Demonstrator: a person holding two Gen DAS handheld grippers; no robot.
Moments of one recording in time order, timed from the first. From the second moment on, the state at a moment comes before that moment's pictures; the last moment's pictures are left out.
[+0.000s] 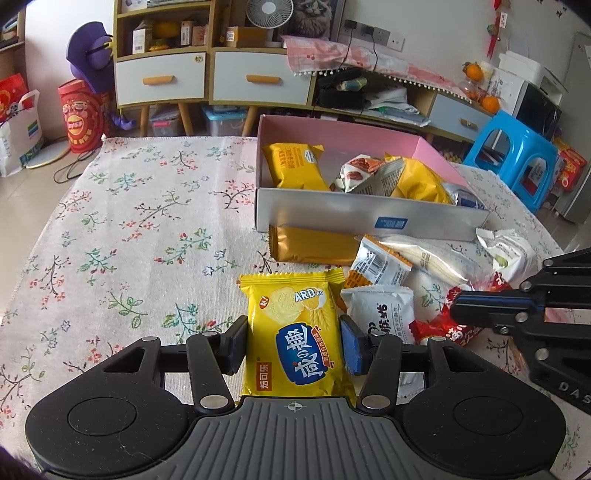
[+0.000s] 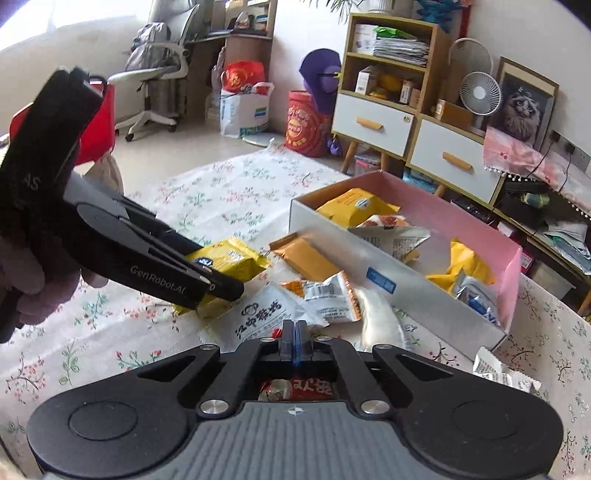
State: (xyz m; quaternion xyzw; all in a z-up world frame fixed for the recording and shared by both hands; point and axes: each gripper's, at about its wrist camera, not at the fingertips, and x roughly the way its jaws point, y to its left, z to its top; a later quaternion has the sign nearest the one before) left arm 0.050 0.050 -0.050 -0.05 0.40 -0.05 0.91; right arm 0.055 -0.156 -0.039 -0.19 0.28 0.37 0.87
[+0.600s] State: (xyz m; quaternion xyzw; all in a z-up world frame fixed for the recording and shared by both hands) left arm 0.052 0.051 -0.045 -0.07 0.40 -0.06 0.91; right arm 0.057 -0.154 -0.036 -0.28 0.29 0.41 0.81
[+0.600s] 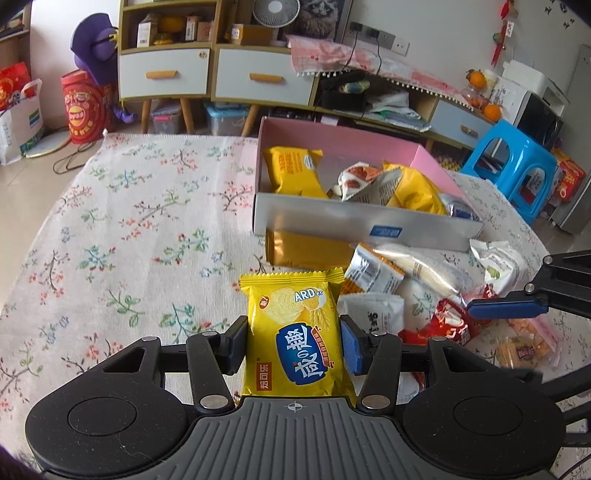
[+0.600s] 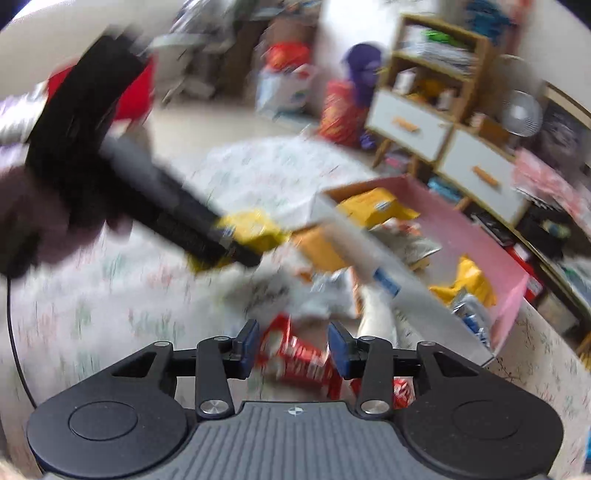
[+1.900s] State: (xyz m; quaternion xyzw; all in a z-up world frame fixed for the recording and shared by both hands) left arm 0.057 0.060 -0.037 -0.08 0.40 -0.05 0.91; right arm 0.077 -0.148 -0.035 -0.33 0.32 0.42 0.78
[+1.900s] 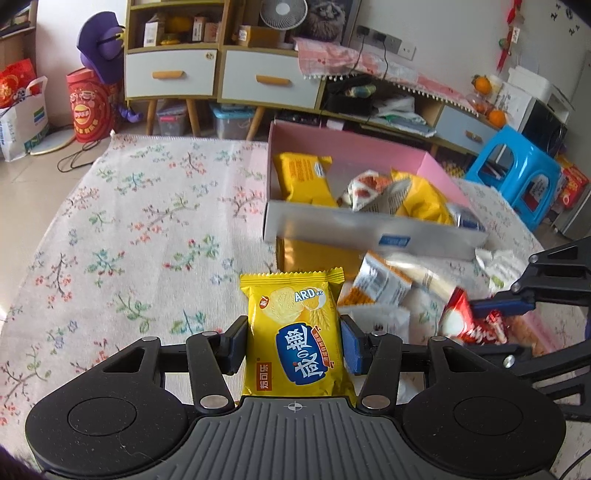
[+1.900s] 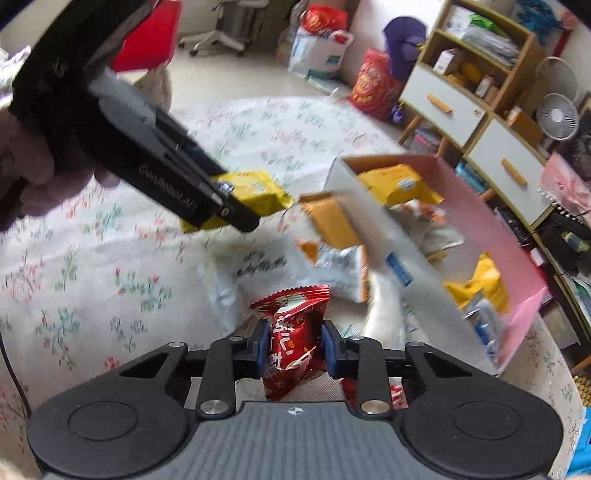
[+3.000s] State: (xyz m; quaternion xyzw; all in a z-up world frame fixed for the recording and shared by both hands) left arm 0.221 0.008 -0.022 -0.07 0.33 -0.07 0.94; right arm 0.222 -0.190 -0.016 0.04 0.31 0.22 0.92
